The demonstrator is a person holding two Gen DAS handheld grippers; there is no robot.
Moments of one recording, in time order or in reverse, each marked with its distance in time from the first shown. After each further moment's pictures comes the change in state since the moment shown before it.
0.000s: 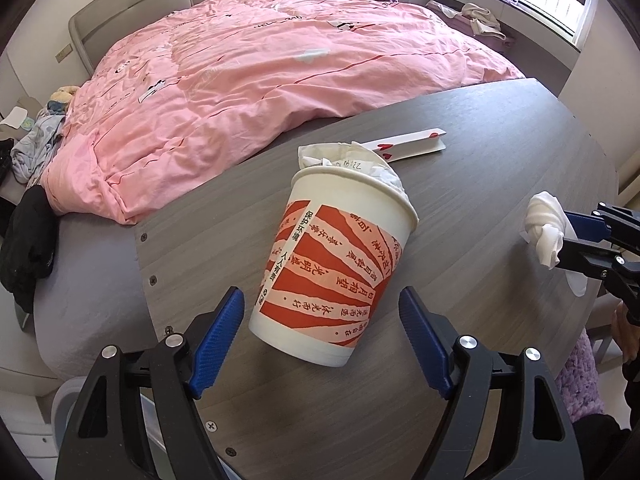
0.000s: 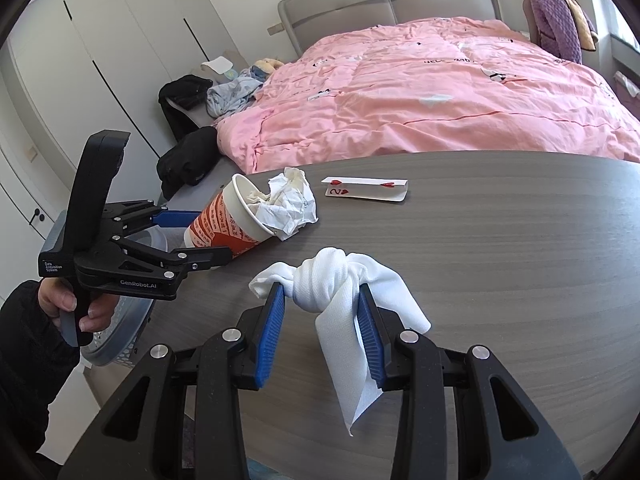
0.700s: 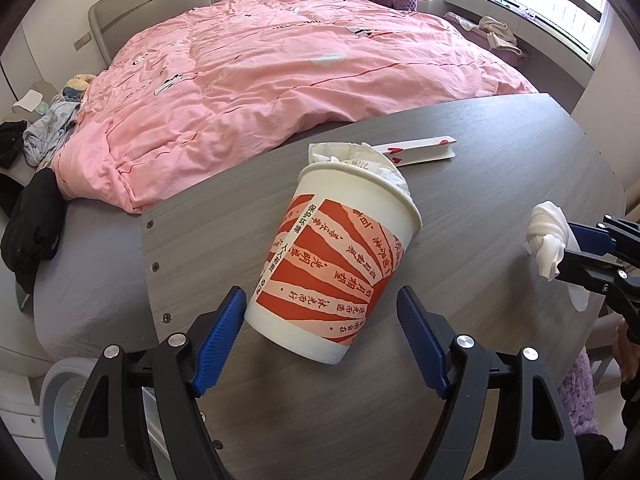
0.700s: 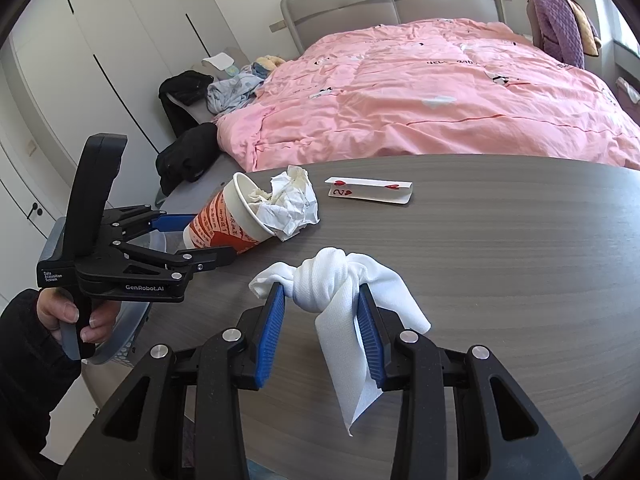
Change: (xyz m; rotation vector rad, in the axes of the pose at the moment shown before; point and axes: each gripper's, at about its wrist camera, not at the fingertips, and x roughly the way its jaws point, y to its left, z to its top) left arm 0.000 -0.001 -0.006 -0.063 -0.024 0.026; right arm 0.002 0.004 0.003 -0.015 0.006 -0.004
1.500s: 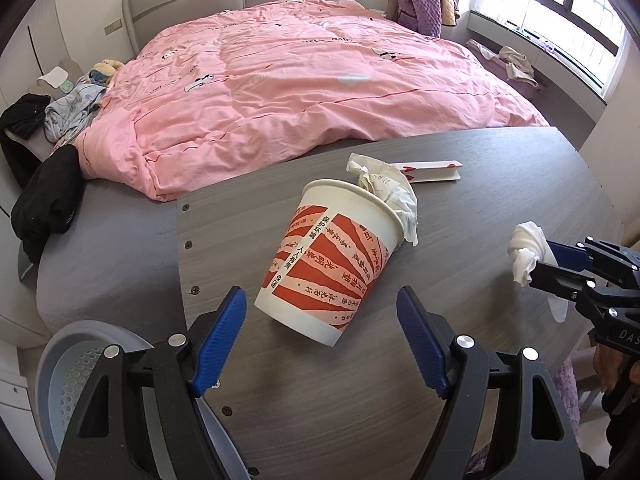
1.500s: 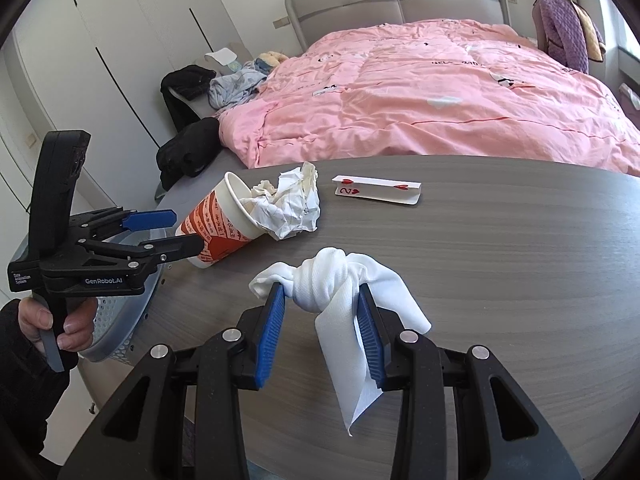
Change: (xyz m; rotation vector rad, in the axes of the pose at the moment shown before) left arm -0.026 0.014 -0.015 -0.105 -0.051 0.017; right arm 0.004 0.005 0.000 -0.012 0.007 -0.002
